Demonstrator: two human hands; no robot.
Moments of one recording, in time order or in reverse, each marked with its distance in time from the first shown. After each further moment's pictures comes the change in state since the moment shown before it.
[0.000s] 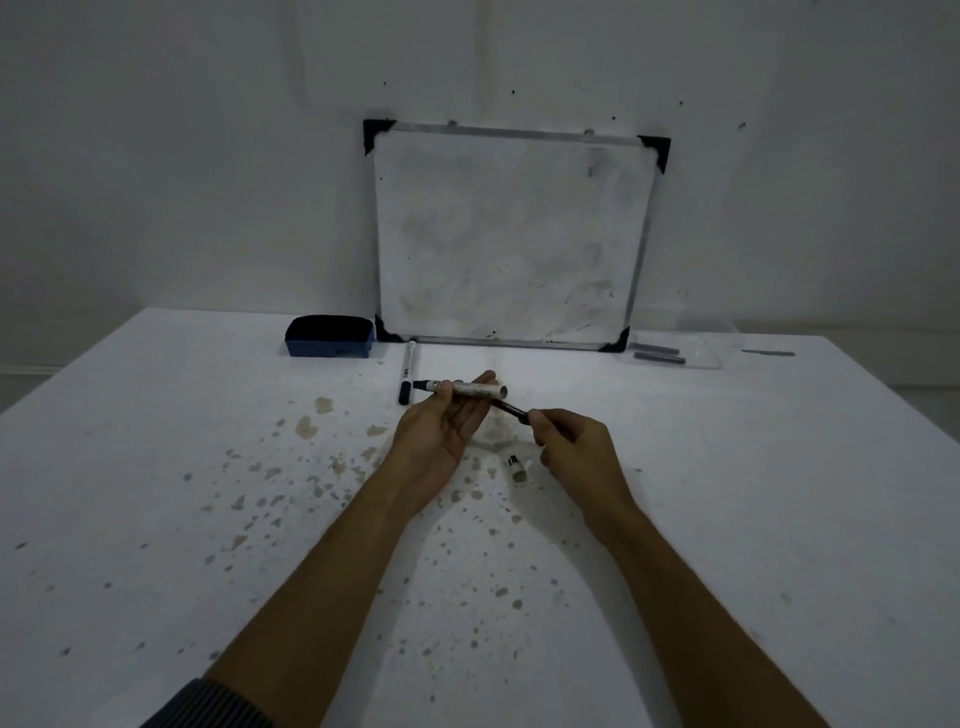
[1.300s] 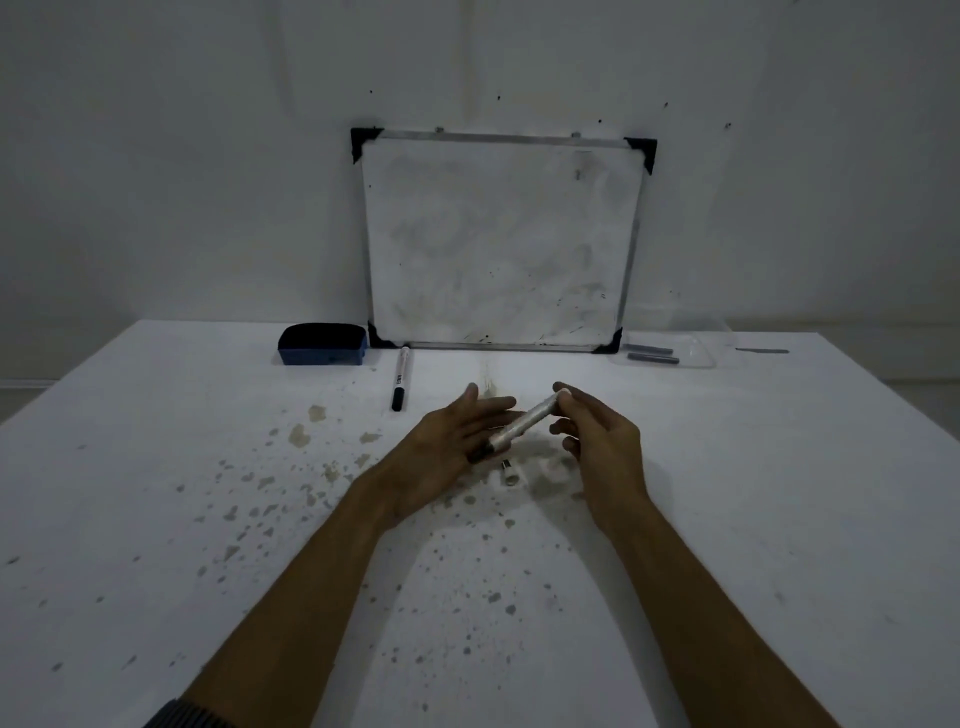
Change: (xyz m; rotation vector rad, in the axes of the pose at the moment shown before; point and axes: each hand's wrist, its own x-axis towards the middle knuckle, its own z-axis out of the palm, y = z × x) left_hand -0.011 0.008 0.002 0.546 -0.357 -0.192; right_hand 0.000 -0.013 -0.017 0.447 0.163 0.074
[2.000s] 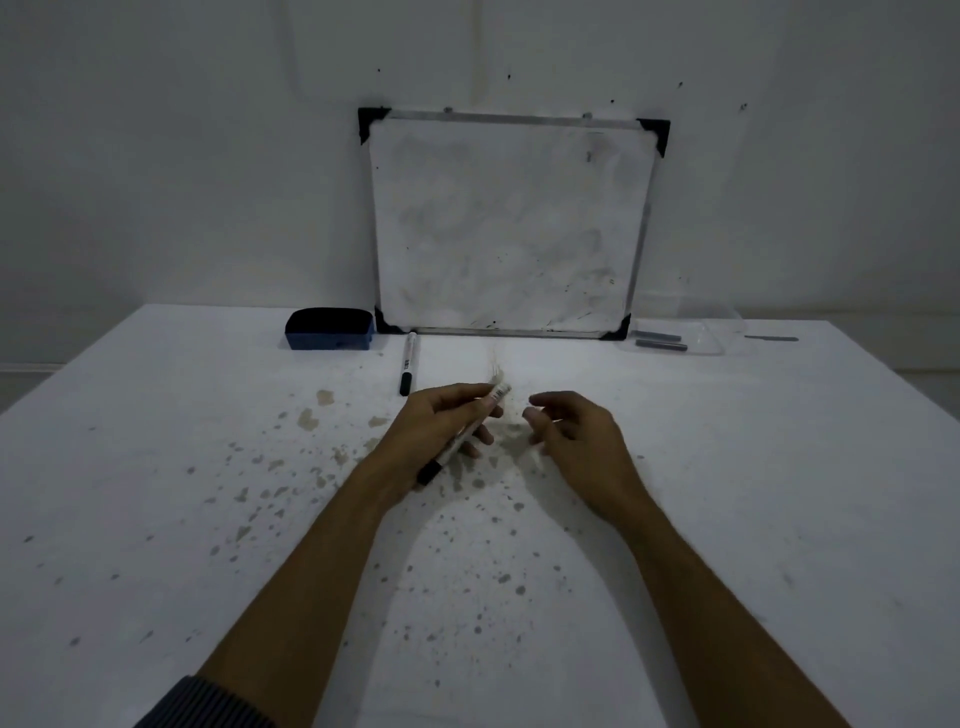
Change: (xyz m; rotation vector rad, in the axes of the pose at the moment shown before) left_hand -0.005 -0.001 -0.013 0.273 0.265 0.099; right_hand -0.008 0.009 0.002 -0.637 -0.253 -0.225
